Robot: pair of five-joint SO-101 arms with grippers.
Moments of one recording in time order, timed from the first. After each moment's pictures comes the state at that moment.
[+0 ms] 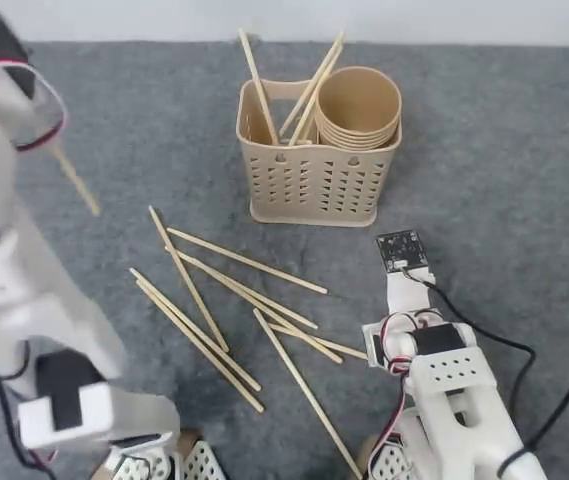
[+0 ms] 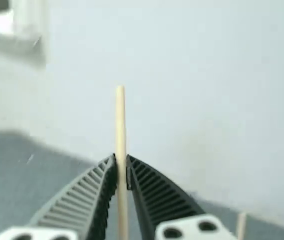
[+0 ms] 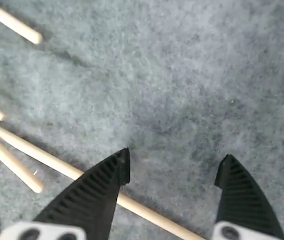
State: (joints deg) left arm -18.7 -0.8 -62.5 88.4 15.3; right arm -15.5 -50.1 80.0 52.0 -1.1
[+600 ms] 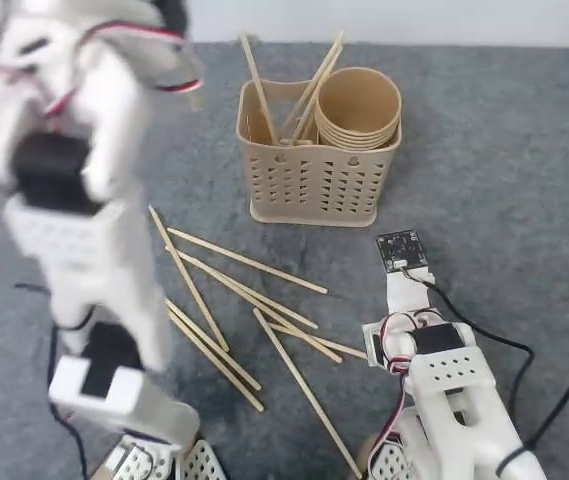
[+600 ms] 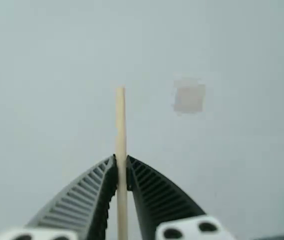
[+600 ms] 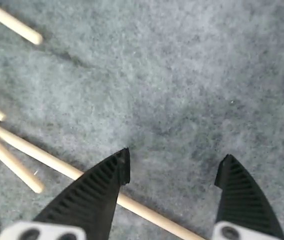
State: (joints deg) left arm 5.7 7.9 -62.2 64.9 7.2; right arm -15.6 -50.1 80.0 52.0 -1.1
